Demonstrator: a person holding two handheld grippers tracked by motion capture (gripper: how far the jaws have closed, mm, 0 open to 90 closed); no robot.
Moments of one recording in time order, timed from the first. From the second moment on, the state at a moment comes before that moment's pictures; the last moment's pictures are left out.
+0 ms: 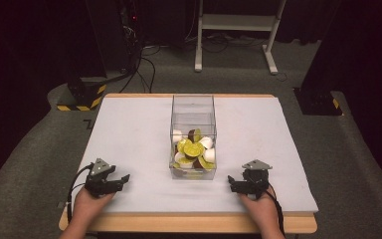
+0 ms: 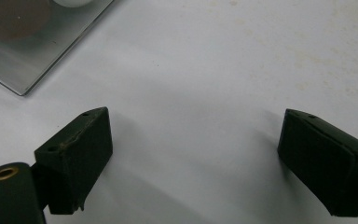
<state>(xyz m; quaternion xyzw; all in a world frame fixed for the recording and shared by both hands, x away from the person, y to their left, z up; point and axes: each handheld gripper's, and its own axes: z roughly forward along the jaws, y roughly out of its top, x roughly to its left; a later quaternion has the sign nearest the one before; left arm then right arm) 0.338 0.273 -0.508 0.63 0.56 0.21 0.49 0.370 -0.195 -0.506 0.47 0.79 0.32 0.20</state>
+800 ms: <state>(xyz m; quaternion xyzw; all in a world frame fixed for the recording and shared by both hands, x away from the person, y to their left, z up) 0.335 0.251 -0.491 0.64 0.53 0.18 0.52 0.370 -0.195 -0.506 0.47 0.79 0.32 0.20</state>
